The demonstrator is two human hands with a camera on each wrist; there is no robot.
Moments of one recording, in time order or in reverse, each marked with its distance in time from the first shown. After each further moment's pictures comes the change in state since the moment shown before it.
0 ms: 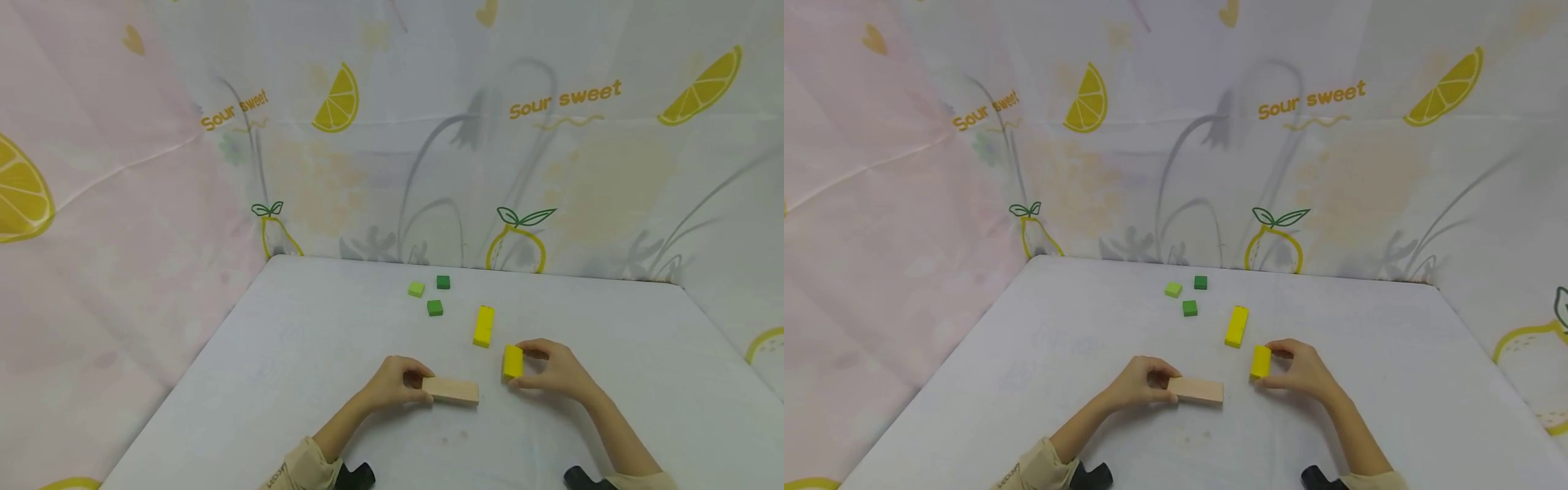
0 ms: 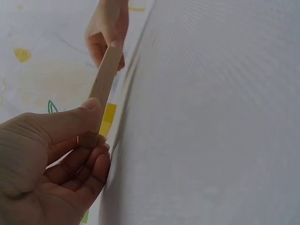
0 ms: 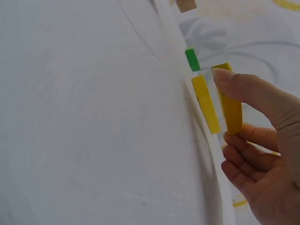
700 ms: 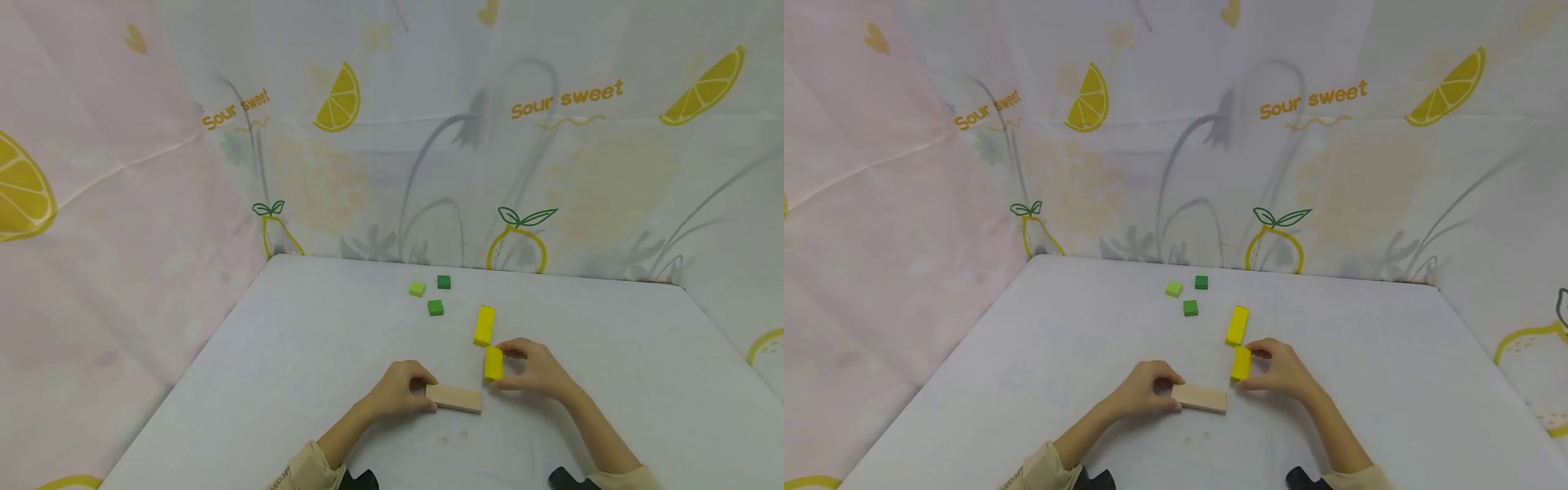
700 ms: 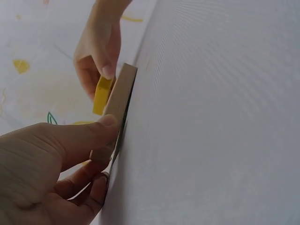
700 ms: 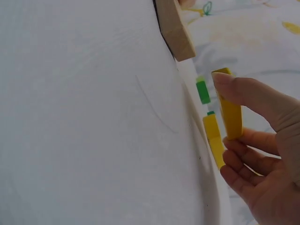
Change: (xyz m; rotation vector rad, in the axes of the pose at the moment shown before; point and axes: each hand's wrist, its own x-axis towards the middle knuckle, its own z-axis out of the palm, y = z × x) left_hand -0.001 0.003 0.009 0.149 -0.012 0.012; right_hand 0.012 -0.015 0.019 0.044 -0.049 -0.094
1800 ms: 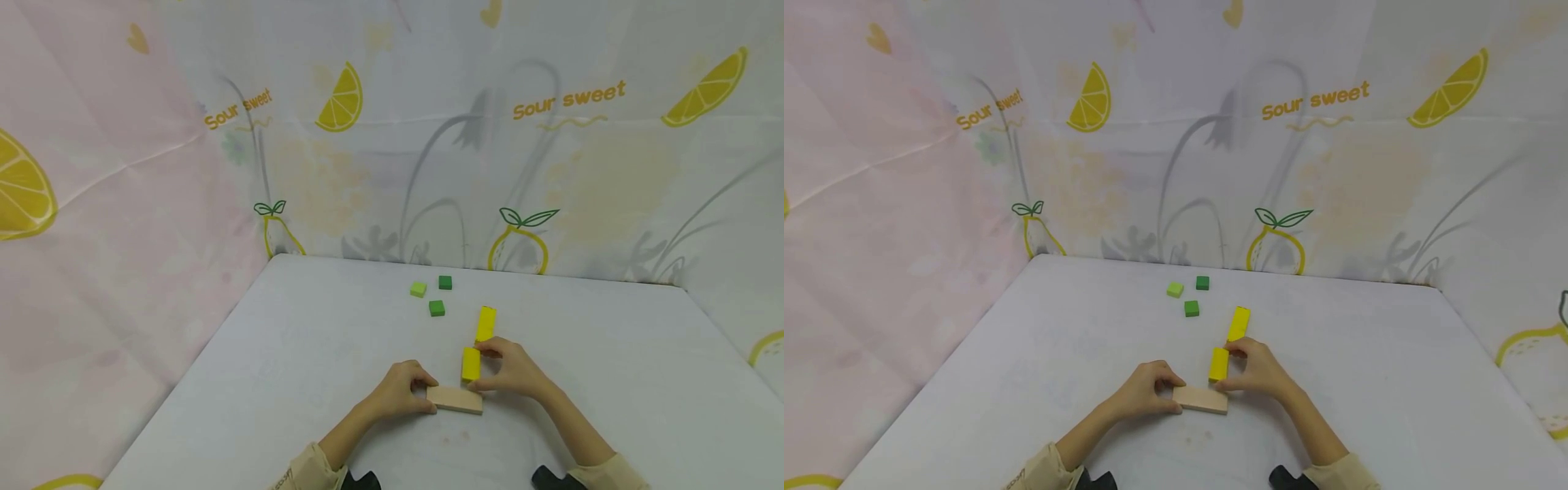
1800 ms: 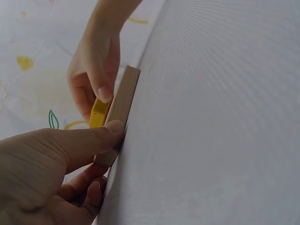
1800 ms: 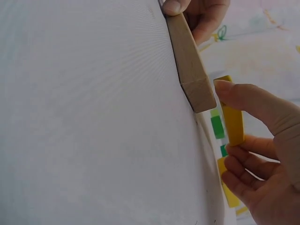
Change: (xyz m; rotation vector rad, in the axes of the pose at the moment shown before) left_hand 0.000 -0.004 0.002 -0.012 0.015 -0.020; right_hand 0.019 -0.014 0.025 0.021 -0.057 -0.030
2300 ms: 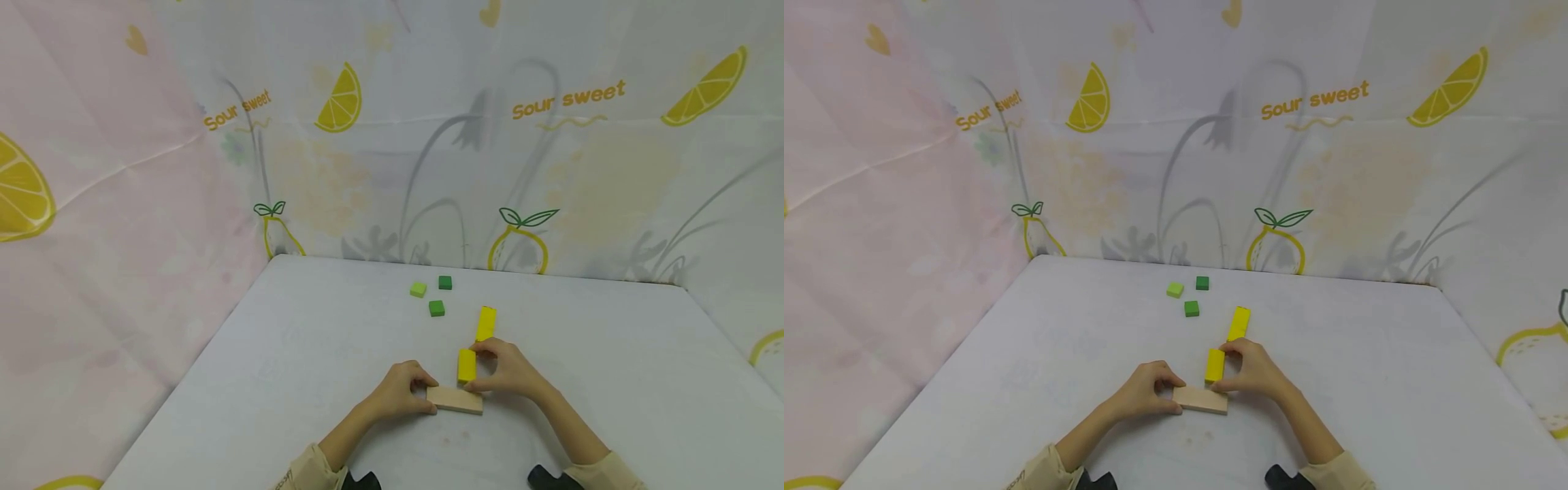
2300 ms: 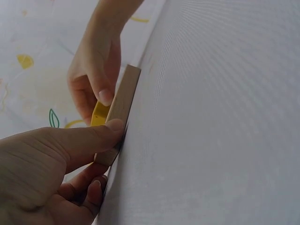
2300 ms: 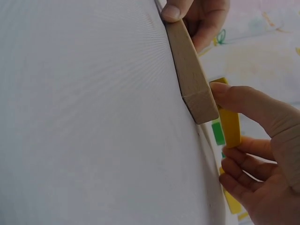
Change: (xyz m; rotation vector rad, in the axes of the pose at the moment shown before) left_hand 0.000 0.001 0.000 -0.001 -0.004 -0.007; right_hand 0.004 -0.002 0.003 -0.014 -0.014 -0.018
